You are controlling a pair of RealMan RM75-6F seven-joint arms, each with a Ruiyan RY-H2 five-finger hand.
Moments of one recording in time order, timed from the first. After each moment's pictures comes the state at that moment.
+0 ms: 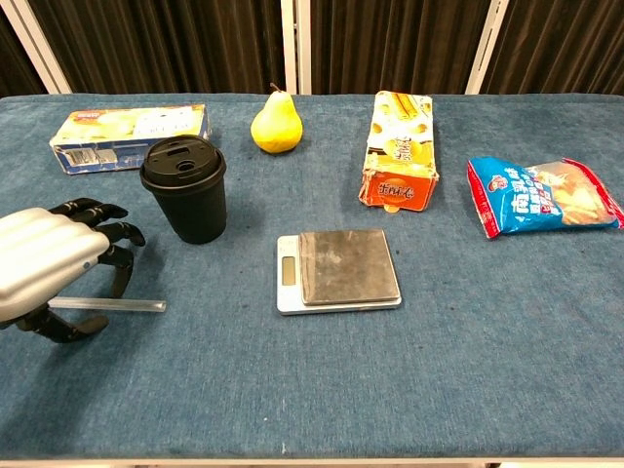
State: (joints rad) left arm -0.32 -1.62 -0.02 -1.67 1.30 1.16 0.91; right arm 0.11 -1.03 0.05 -1.57 -1.49 1.40 0.19
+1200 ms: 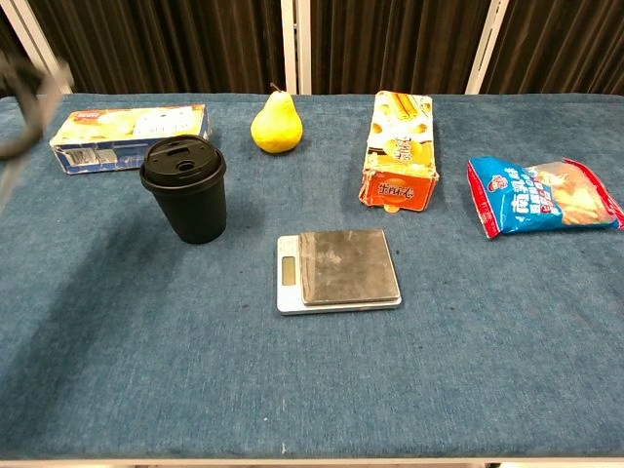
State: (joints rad) left arm -0.29 -1.40 -0.17 -1.87 1.36 1.33 -0.04; right arm 0.16 -1.04 0.03 -1.59 -1.50 1.30 0.13
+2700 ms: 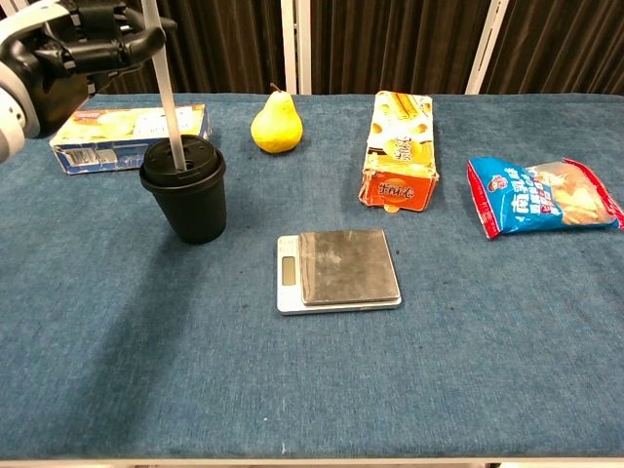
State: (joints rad) left arm -0.49 -1.67 -0.37 -1.69 1.15 1.20 -0.48; right arm 0.18 -1.04 0.01 -1.61 -1.47 1.25 0.09
